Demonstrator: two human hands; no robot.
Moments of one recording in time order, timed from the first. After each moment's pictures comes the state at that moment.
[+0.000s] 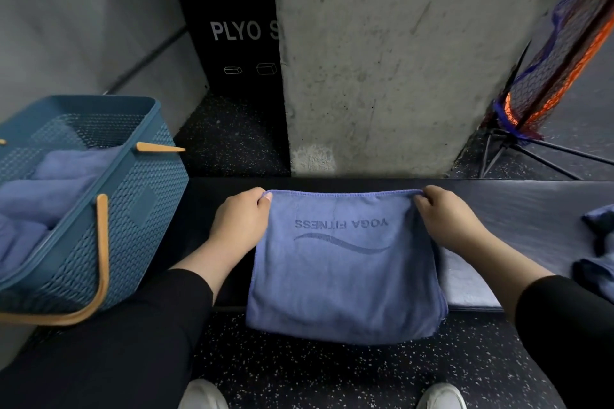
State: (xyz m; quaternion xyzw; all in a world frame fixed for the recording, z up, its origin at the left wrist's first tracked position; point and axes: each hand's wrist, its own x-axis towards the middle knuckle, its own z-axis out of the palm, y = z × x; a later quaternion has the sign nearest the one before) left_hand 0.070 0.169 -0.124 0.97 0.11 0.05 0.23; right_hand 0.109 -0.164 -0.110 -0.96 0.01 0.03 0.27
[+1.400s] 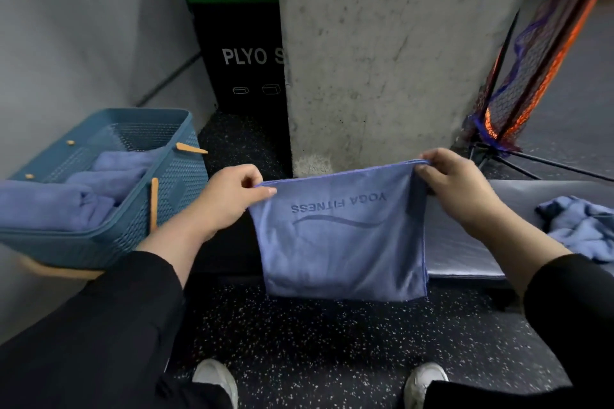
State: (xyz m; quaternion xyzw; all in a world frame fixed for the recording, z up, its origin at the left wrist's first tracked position) left_hand -0.002 0.180 -0.021 0.91 0.00 0.06 0.42; right_hand 0.046 -0.179 -0.019 -0.86 -0.05 -0.07 0.50
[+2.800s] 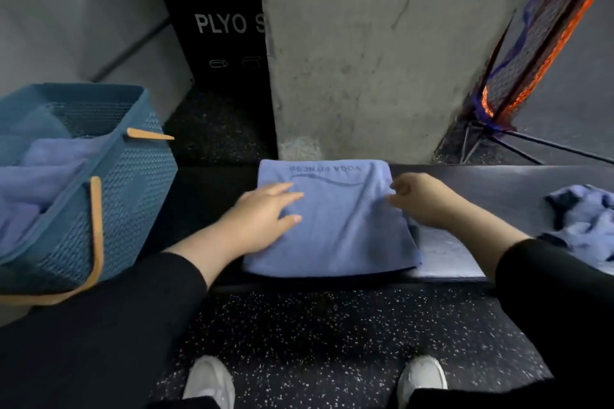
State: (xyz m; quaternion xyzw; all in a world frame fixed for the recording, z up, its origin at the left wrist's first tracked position) left_hand 0.046 0.139 -0.105 0.97 -0.13 -0.05 0.19; right_hand 0.103 -0.166 -0.089 -0.97 -0.02 0.14 0.21
